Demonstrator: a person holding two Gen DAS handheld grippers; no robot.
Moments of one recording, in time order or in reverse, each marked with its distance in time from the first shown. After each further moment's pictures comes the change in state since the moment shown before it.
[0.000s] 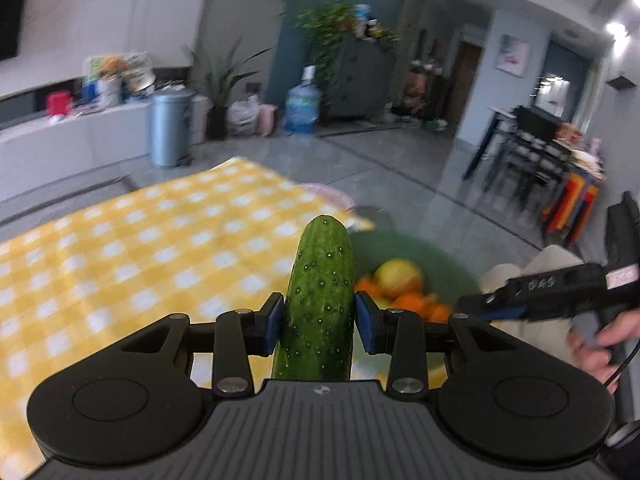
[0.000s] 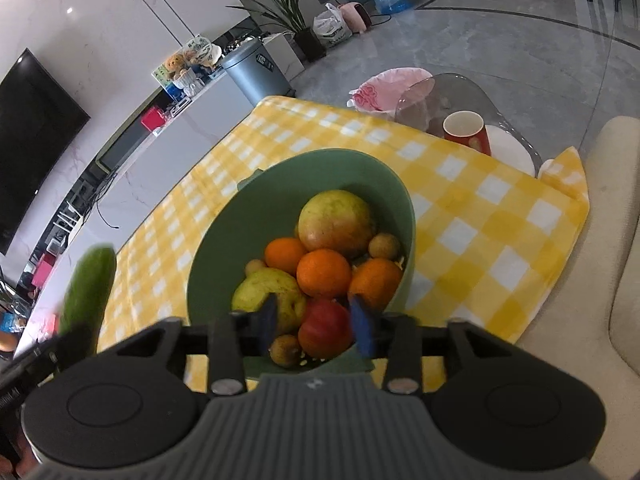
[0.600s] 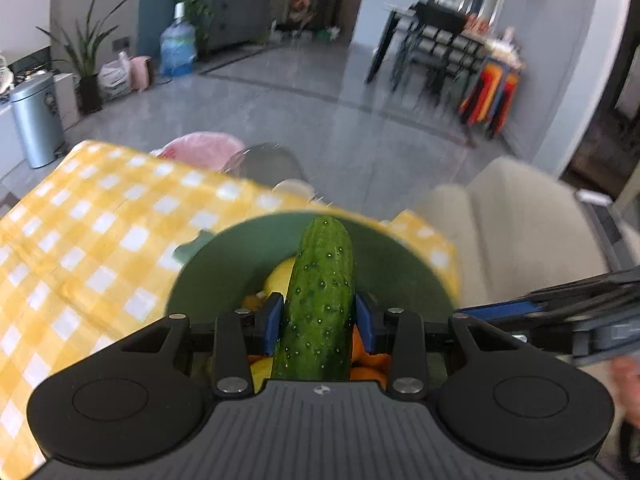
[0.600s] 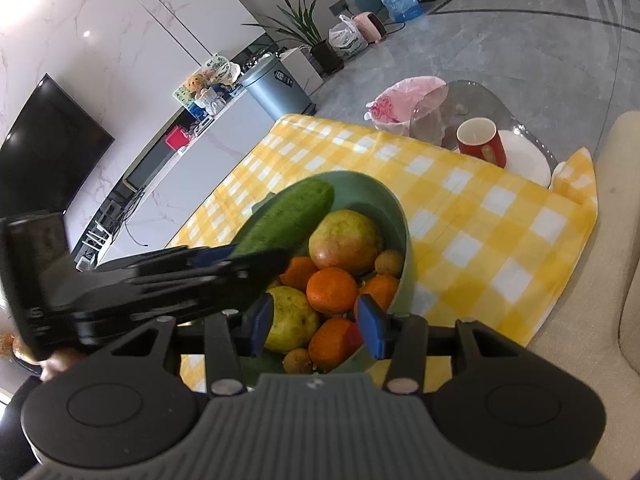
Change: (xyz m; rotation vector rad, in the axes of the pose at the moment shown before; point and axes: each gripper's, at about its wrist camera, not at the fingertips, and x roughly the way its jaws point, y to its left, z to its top) left arm 0.167 -0.064 0.031 0.252 0.268 -0.211; right arm -0.012 -0.020 0.005 0.031 -0.025 0.095
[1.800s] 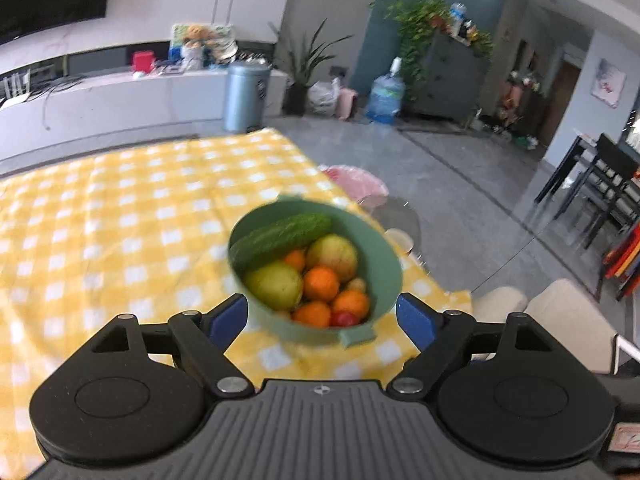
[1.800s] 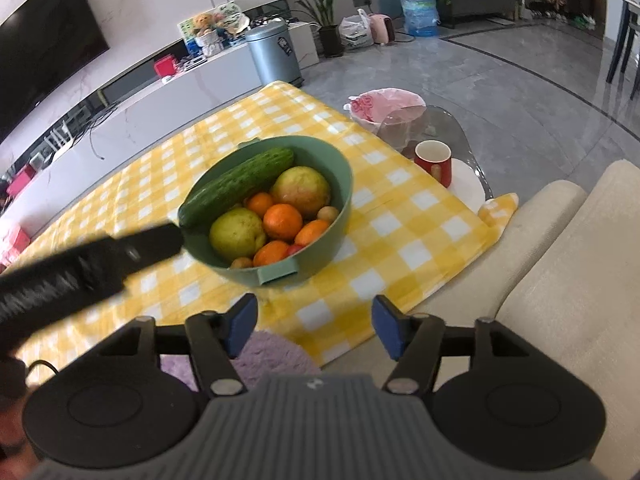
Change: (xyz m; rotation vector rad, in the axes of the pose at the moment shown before) left arm -0.132 -0.148 -0.047 -0.543 -0.197 0.470; right arm -0.086 0.023 -0.037 -0.326 0.072 -0.215
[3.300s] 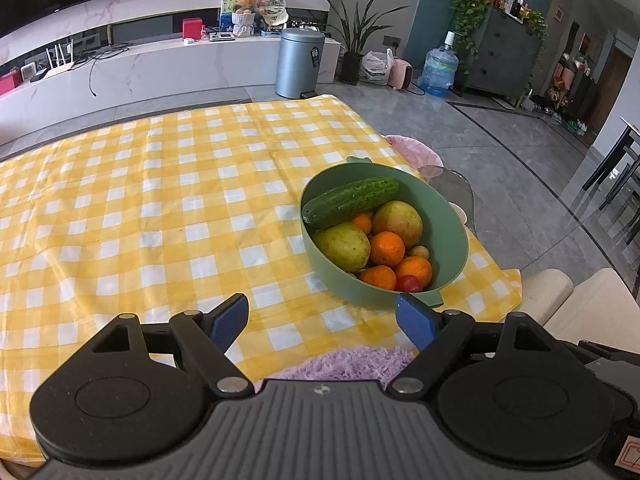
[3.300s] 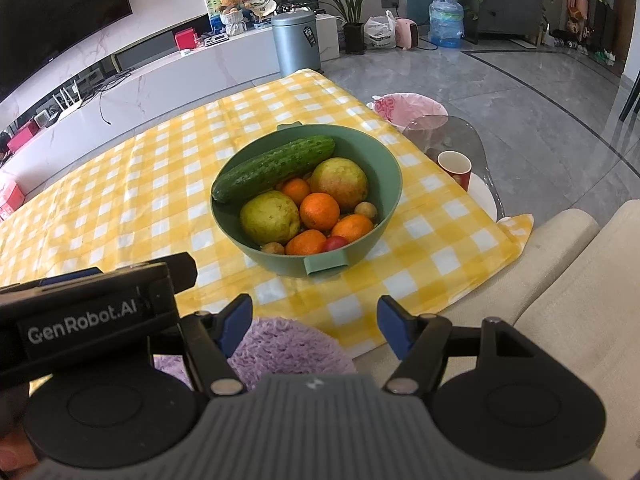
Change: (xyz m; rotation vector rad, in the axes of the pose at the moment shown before) left arm -0.010 0.023 -0.005 -0.055 0.092 0.139; right arm 0.008 0.048 -0.005 -0.117 0.022 -0.032
